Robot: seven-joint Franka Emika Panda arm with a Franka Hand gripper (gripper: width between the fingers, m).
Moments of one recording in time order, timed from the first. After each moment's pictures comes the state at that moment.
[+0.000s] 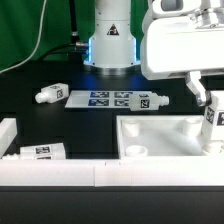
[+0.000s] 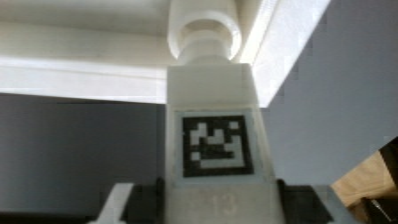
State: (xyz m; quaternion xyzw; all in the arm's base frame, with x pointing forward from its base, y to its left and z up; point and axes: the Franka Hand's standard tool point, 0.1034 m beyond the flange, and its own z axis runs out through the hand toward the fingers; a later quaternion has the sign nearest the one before) arm 0.630 0.111 0.099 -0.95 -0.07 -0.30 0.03
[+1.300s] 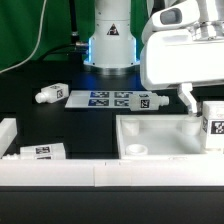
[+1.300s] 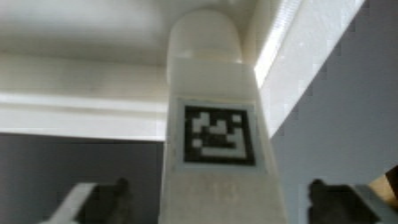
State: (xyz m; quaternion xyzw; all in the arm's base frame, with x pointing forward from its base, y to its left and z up) arm 0.624 0.114 0.082 -0.96 -0.07 -0.28 0.03
